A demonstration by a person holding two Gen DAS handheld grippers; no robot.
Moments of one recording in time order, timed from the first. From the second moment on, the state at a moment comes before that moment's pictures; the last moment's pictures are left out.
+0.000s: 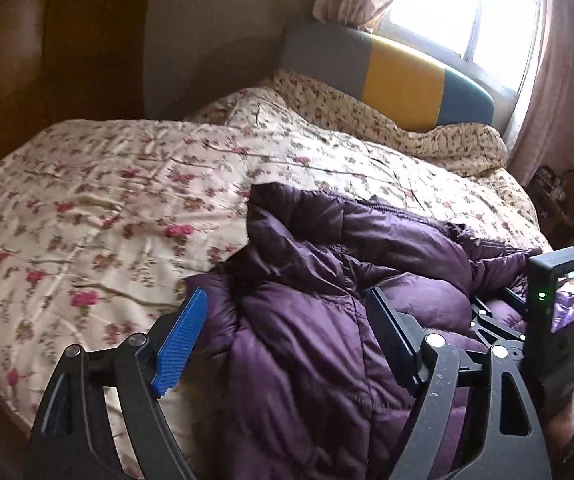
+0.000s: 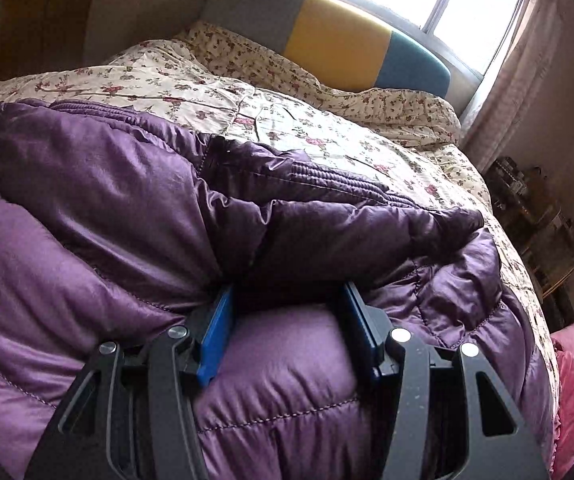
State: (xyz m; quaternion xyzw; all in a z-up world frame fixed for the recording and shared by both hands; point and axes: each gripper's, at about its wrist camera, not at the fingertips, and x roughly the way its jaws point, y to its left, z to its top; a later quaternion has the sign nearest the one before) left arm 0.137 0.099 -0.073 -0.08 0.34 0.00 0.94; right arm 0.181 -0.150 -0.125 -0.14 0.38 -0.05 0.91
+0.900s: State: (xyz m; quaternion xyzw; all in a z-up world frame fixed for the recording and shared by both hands) left arm 0.133 0.186 -0.146 -0.34 0.40 -0.14 0.84; right arm 0.179 -0.151 -0.123 -0.14 0.38 -0.05 0.92
